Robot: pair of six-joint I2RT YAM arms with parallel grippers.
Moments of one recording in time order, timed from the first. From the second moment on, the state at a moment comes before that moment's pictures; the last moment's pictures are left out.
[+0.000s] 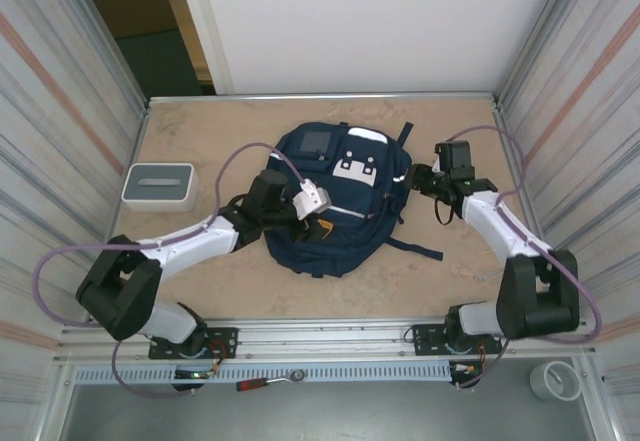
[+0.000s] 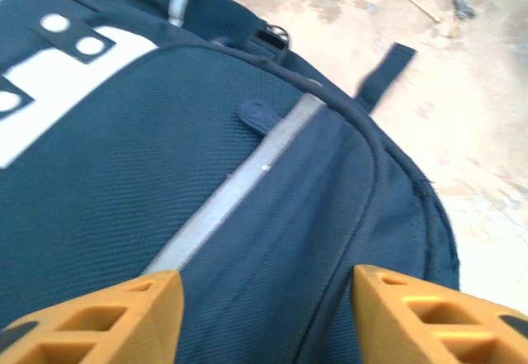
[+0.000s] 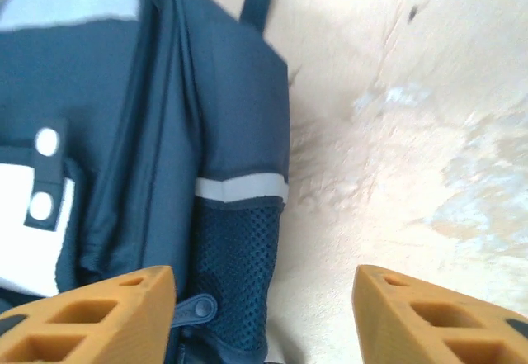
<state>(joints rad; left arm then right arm) -0.68 1.41 0.78 0.04 0.44 0.34 0.15 1.31 0.88 -0.37 -0.04 0.44</state>
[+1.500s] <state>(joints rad) -0.11 1.40 0.46 0.44 -0.23 0.07 0.08 1.21 0.38 0.20 0.47 0.15</state>
